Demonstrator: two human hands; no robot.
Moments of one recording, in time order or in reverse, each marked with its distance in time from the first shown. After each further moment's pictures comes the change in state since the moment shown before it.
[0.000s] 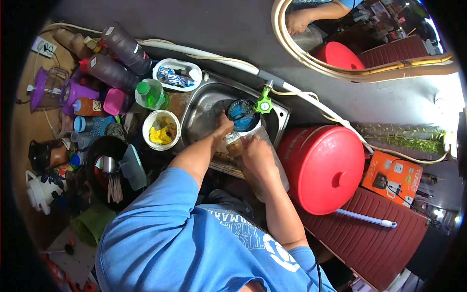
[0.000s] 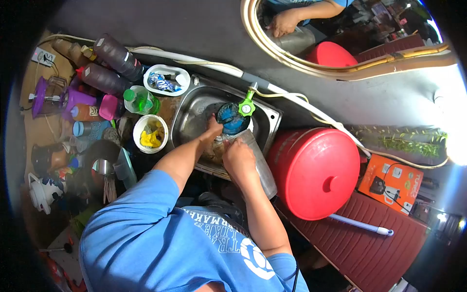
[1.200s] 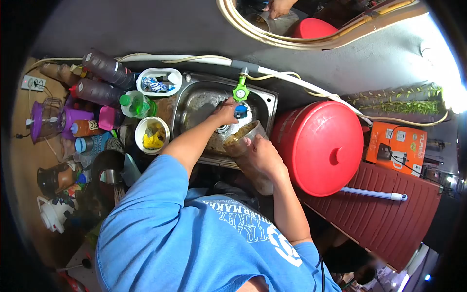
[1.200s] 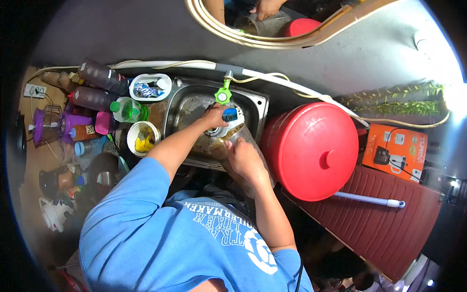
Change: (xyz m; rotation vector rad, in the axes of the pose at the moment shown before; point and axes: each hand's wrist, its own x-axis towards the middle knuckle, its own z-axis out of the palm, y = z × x) left_hand -0.038 0.111 -0.070 0.509 -0.316 0.747; right_hand -0.044 0.039 -0.049 0.223 -0.113 0.097
